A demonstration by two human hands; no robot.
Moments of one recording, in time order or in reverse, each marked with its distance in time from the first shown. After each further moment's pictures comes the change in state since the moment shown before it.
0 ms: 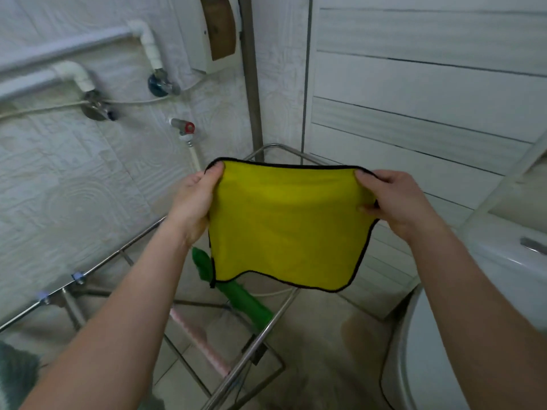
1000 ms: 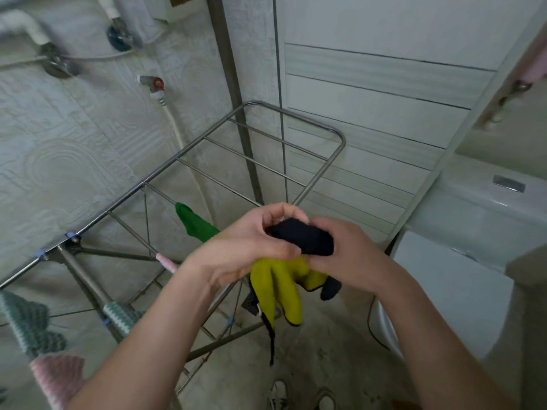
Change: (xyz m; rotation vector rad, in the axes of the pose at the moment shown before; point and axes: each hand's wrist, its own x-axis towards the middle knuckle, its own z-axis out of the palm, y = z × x) left_hand -0.152 -0.057 0.076 0.135 -0.775 -0.072; right_hand -0.141 0.092 -0.015 -0.686 -0.376 -0.236
